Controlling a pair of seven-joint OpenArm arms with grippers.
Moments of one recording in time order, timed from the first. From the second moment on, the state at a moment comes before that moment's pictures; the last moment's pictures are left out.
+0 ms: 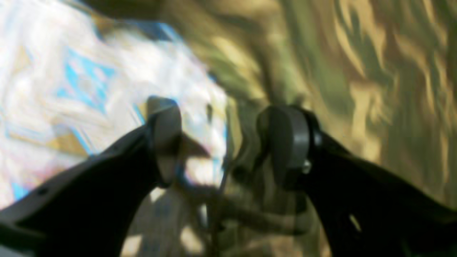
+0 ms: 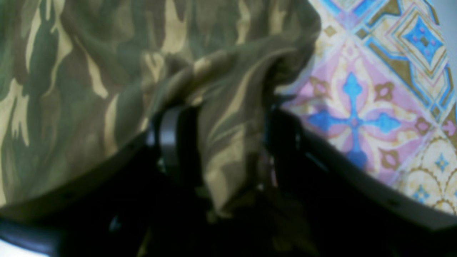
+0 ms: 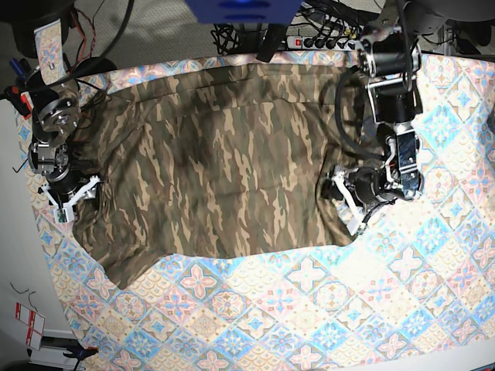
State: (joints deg) left arm -15.9 -8.9 -13.4 55.2 -5.2 -42.2 46.9; right arm 29.7 23.1 57.1 9.2 -63.1 32.2 16.6
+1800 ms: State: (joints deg) left arm -21.7 -10.7 -3.0 40.9 -20.1 -42.1 41.5; right arm 30.2 22.7 57.1 11.5 -64.9 32.7 16.1
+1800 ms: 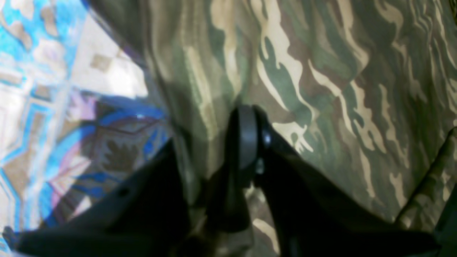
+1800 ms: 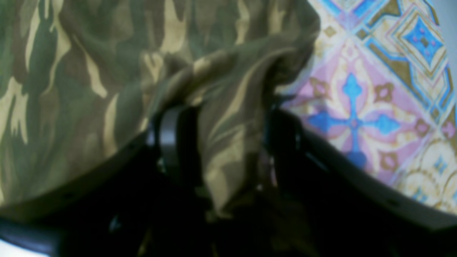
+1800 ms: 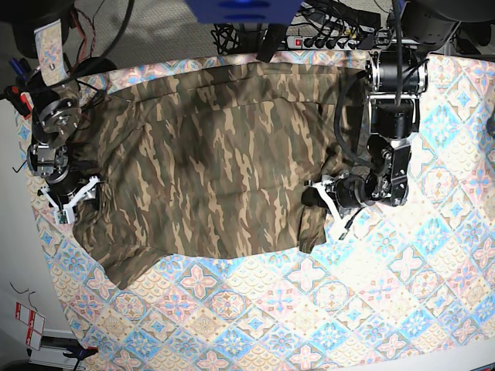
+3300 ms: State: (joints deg) left arm -12.9 -16.6 -4.2 78.5 -14.2 -42.4 56.7; right arm 17.6 18.5 61.8 34.6 -50.2 42.7 28.8
